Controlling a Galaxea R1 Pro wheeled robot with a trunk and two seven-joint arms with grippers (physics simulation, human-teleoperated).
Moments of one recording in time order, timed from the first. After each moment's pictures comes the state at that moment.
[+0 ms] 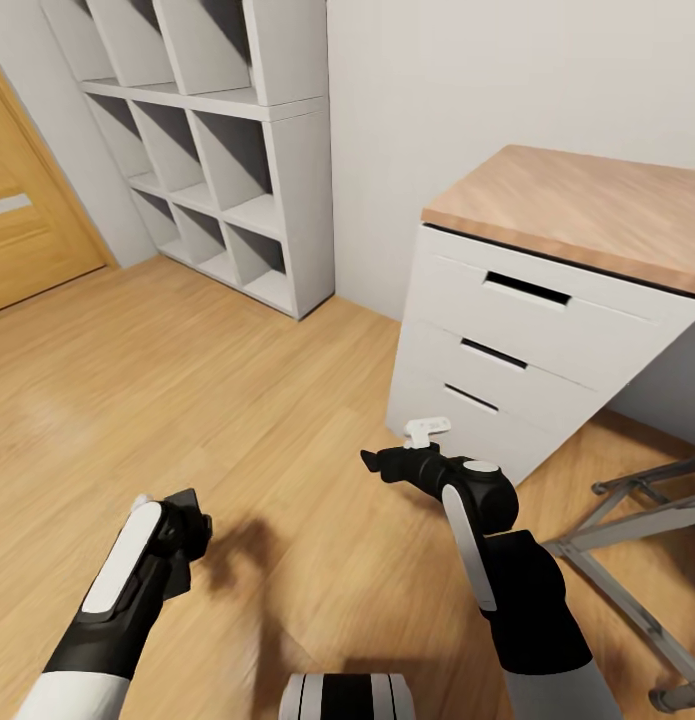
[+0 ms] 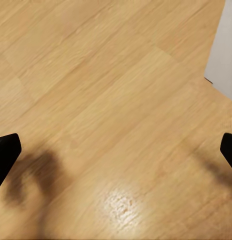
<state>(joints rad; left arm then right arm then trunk) -0.49 0.03 0.00 -1.36 1.65 -0.45 0.99 -0.55 0.14 0.18 -1.61 -0.05 0.96 0.11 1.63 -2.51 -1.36</state>
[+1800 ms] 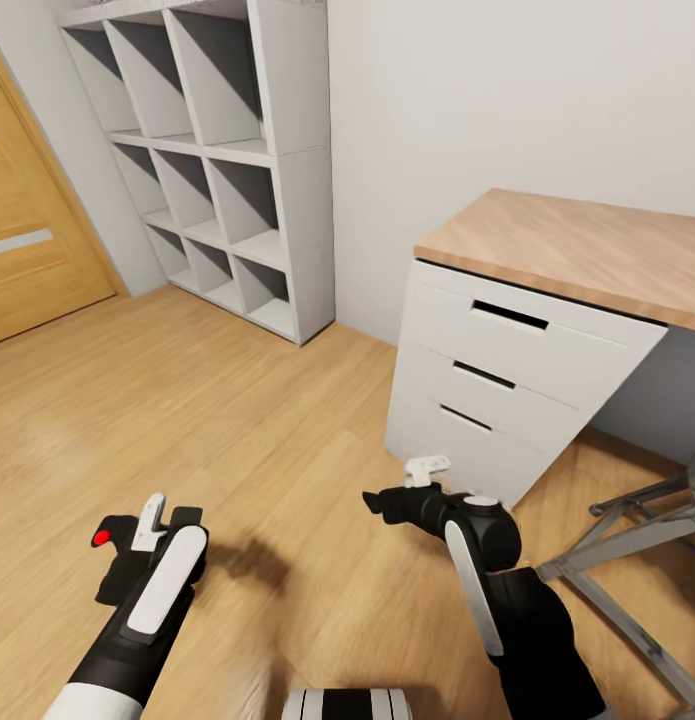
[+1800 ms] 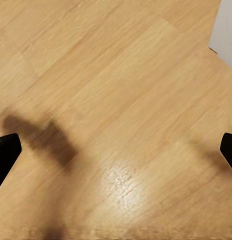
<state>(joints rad) -0.46 0.02 -0.12 -1.25 1.17 -0.33 1.00 -0.43 0.13 0.18 -1.61 -0.05 1.00 0.12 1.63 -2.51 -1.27</state>
